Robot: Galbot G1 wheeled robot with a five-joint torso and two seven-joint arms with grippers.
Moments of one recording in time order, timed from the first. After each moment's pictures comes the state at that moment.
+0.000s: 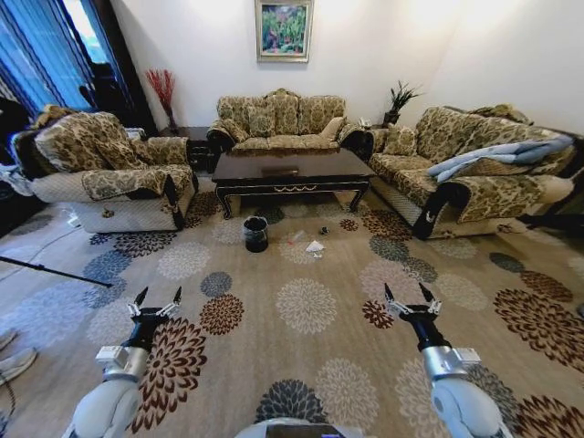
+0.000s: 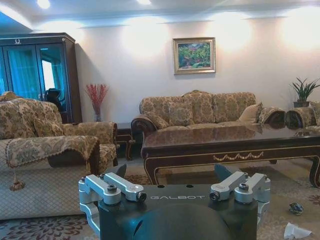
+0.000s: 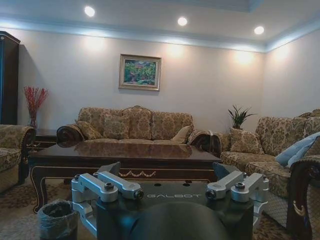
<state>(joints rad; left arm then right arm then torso) 1.71 -1.10 -0.77 -2.04 -0.46 -0.14 -0.06 -1.70 1.19 0.79 2.02 0.42 0.21 -0.02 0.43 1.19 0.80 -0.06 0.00</state>
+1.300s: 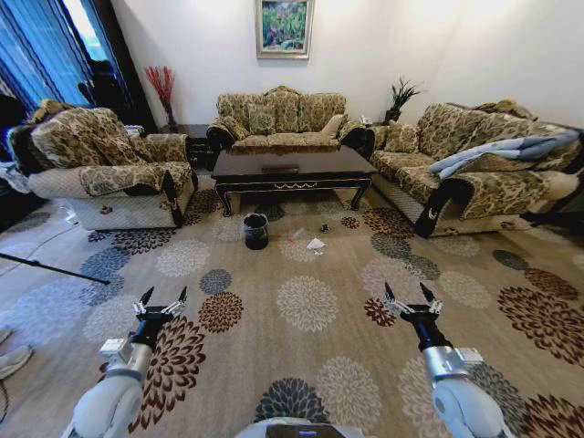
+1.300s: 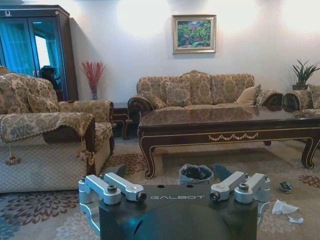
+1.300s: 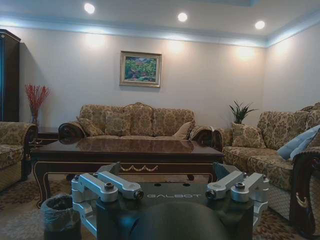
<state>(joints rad) 1.71 -1.11 -0.77 -2.12 -0.48 0.01 -0.08 -1.71 1.19 0.79 2.04 0.43 0.20 -0.02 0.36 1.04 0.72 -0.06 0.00</state>
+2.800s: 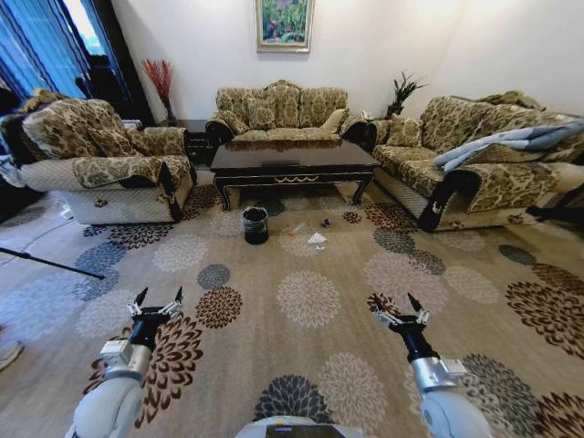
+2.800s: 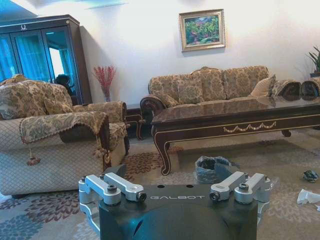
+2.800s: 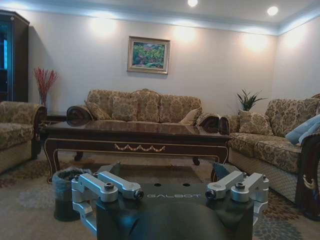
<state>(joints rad) 1.70 -1.18 -0.78 -2.12 -0.36 0.02 -0.09 -1.73 1.26 0.74 2.00 0.31 0.24 -0.04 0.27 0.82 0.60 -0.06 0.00</state>
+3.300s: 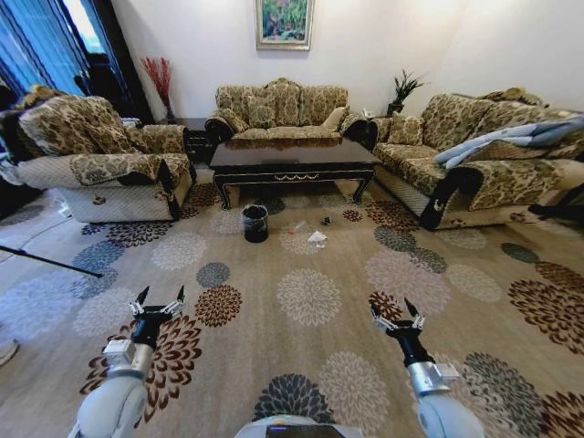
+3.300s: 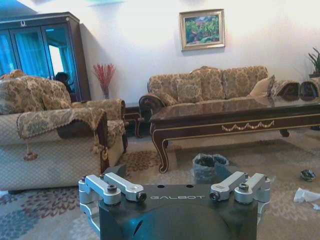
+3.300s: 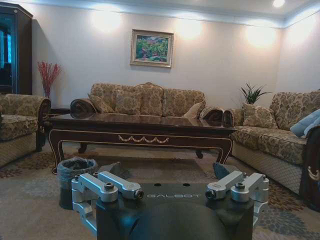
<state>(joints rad) 1.71 -1.20 -0.77 -2.13 -0.35 0.02 -0.09 -1.73 1.27 0.72 1.97 0.30 0.26 -0.05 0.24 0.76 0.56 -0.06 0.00</state>
